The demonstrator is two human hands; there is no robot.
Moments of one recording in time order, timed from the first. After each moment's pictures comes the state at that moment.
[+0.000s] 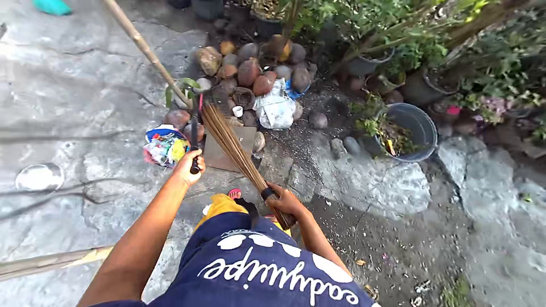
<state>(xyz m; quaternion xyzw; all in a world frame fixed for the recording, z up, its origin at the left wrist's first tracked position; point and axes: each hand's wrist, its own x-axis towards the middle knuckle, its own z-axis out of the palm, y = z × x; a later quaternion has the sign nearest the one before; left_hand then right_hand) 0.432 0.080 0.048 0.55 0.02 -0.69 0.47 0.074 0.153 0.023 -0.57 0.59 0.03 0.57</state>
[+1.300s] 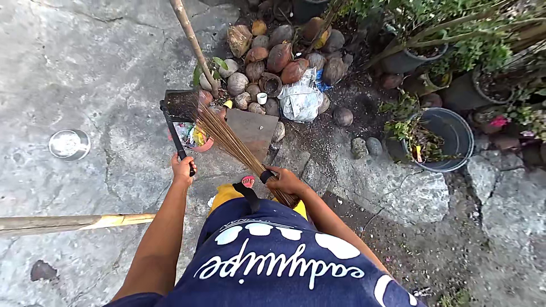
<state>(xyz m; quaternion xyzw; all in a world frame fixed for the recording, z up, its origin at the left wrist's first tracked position) 0.543 0.167 -0.029 0.73 -0.01 -0.47 0.50 0.168 0.121 0.030 -0.59 0.54 0.11 0.59</state>
